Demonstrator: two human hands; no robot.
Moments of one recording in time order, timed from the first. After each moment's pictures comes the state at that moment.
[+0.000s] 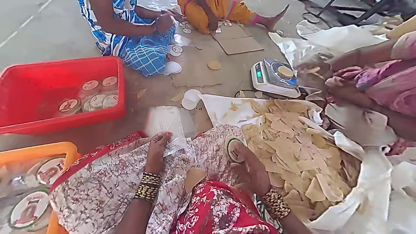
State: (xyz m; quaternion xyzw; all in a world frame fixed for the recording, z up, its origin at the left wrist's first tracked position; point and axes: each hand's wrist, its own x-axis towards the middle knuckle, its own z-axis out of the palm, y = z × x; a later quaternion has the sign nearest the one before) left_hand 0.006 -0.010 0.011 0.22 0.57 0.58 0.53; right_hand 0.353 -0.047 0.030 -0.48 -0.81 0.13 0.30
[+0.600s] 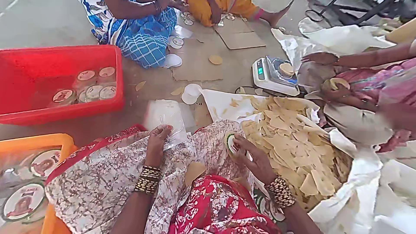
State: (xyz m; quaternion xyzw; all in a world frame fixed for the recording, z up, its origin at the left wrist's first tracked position) left_hand 0.005 -0.007 0.013 0.23 0.57 0.58 0.53; right_hand 0.367 -0.026 0.042 -0.51 -0.78 0.25 0.26
